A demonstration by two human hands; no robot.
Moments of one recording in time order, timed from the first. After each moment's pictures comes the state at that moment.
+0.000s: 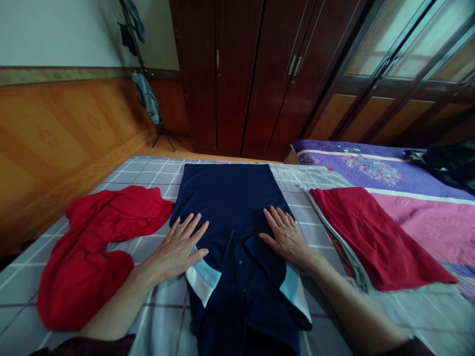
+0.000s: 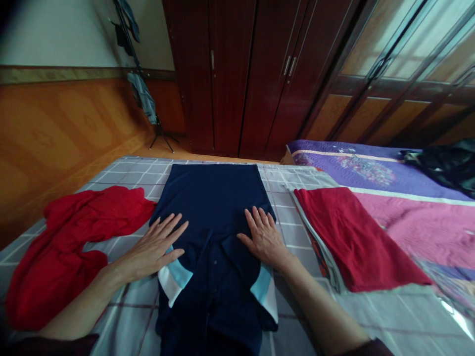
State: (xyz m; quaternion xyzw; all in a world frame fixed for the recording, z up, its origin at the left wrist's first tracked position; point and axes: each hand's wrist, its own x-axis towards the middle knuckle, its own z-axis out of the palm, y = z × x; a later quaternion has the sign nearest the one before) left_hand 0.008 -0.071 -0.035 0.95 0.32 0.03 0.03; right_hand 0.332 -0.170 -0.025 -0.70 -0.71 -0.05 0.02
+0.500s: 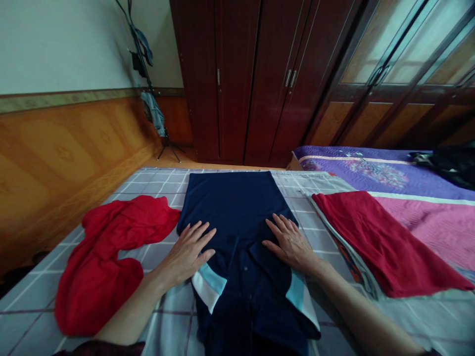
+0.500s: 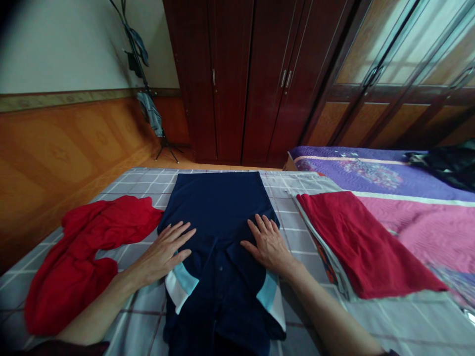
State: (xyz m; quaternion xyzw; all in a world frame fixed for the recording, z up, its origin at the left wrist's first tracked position) left_hand 0.018 -0.073 -0.021 0.94 0.32 0.06 0.09; right_hand 0.330 -0.173 -0.020 -0.70 -0.71 -0.06 0.04
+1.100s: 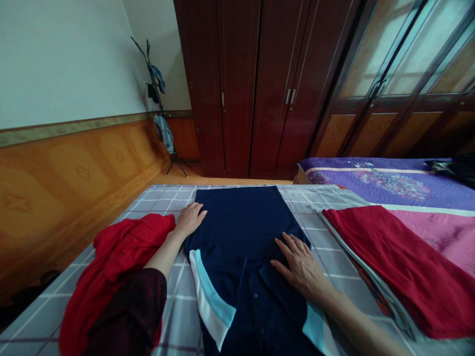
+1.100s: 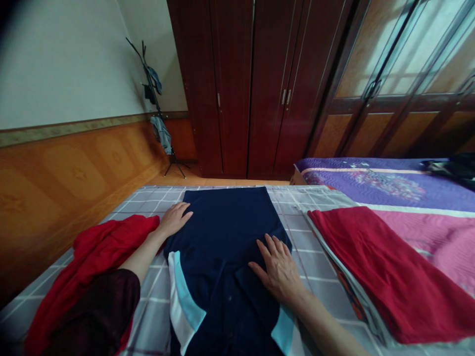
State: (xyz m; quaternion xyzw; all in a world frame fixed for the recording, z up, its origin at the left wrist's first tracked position) left_hand 0.040 0.093 -0.037 0.88 0.46 0.11 0.00; right_hand 0.325 -0.172 -0.027 -0.71 -0.69 -0.07 0.08
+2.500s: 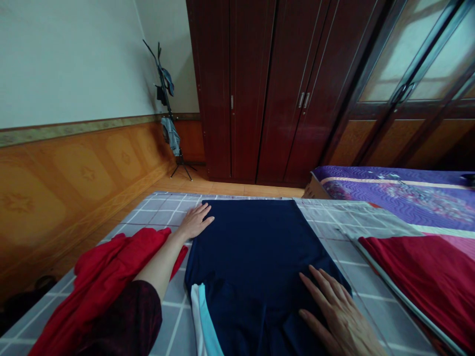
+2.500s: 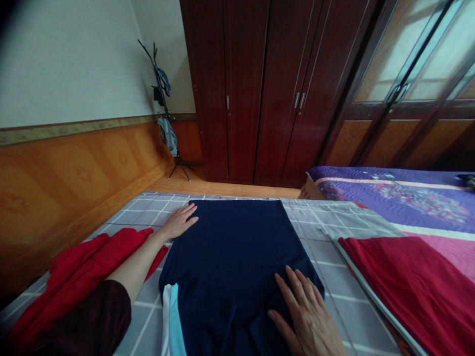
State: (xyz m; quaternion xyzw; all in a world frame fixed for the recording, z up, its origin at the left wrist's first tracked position) left_hand 0.041 0.167 -0.046 0.89 0.45 0.11 0.03; right_hand 0.346 -0.168 -0.057 -0.66 -0.72 -0.20 0.12
